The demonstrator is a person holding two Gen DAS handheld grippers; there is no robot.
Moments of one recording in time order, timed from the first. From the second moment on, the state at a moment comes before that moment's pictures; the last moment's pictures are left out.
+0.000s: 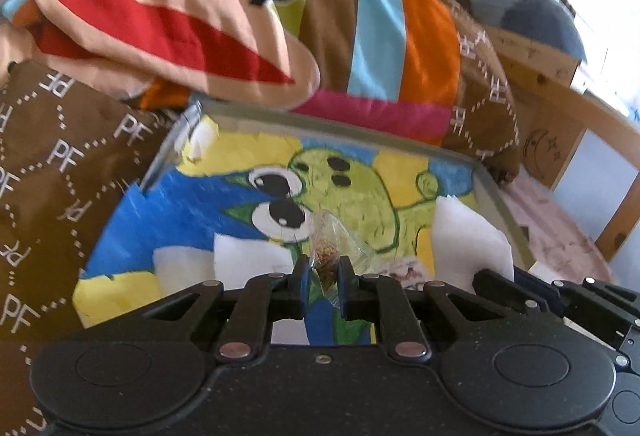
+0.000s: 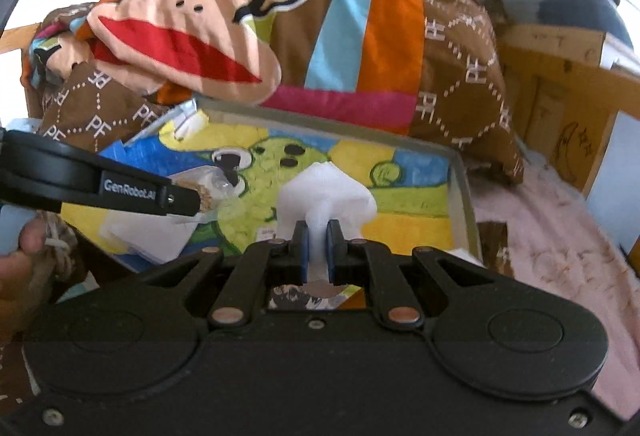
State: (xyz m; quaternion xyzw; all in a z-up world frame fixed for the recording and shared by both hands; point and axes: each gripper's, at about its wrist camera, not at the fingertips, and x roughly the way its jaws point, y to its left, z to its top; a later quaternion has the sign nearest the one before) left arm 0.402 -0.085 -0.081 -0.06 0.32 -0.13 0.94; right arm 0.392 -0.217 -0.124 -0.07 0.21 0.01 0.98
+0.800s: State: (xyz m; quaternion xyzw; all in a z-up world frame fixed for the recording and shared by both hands) left arm 0.391 -0.059 -0.033 -0.08 0.29 -0.10 0.95; right arm 0.372 -0.219 -0.087 -0.06 0.17 -0.01 0.98
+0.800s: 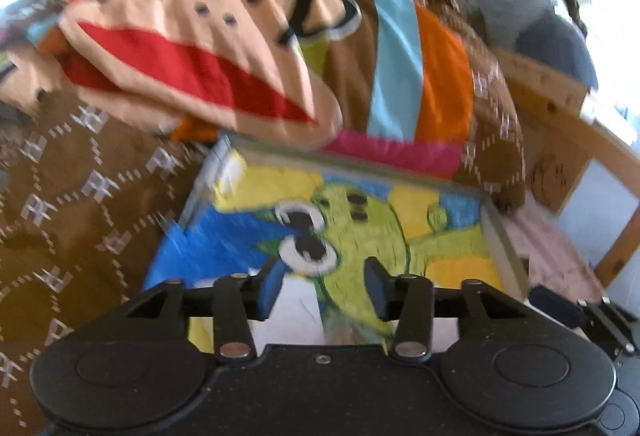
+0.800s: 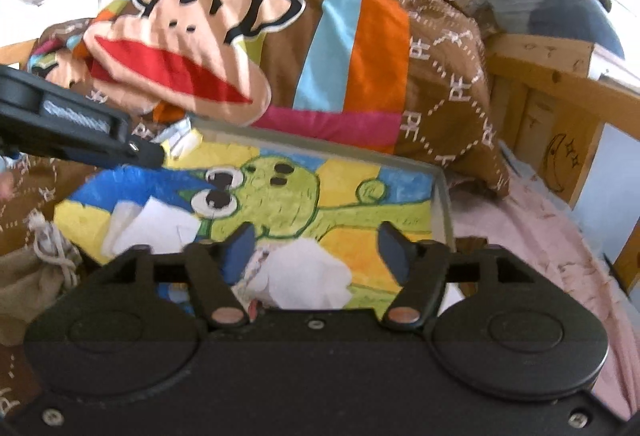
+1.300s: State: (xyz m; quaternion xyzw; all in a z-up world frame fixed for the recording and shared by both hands) left arm 0.289 -0.025 0.035 -0.05 0.10 -0.04 0.99; right arm 0.291 -0.230 -0.030 -0.01 0.05 -0.03 1.00
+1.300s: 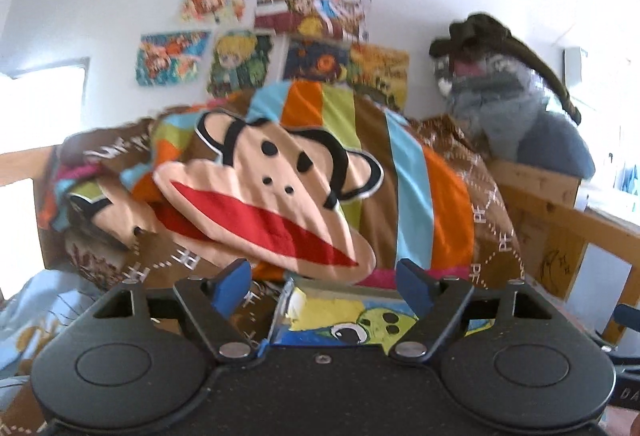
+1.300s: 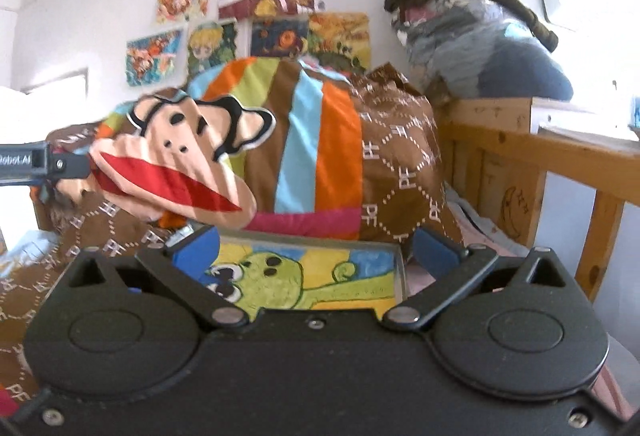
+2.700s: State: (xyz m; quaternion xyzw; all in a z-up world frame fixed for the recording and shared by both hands) left arm 0.055 0.028 0.008 -0.02 0.10 -0.07 0.99; right arm 0.078 -0.165 -0.040 0.00 0.05 -0.05 1.00
